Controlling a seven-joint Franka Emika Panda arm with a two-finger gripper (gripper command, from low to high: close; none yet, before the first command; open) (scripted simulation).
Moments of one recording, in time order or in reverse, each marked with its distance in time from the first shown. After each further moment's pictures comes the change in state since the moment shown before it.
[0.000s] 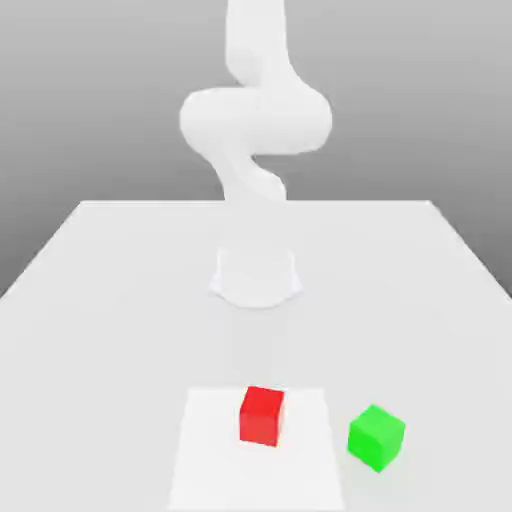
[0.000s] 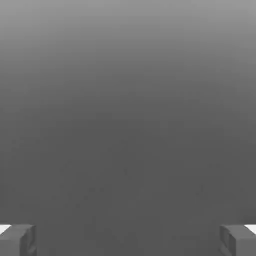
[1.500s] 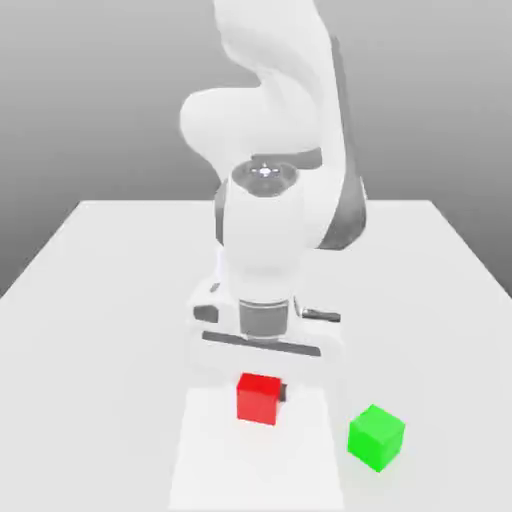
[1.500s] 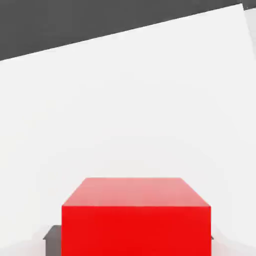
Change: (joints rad) arm 0.028 0.743 0.002 -0.432 -0.039 0.460 0.248
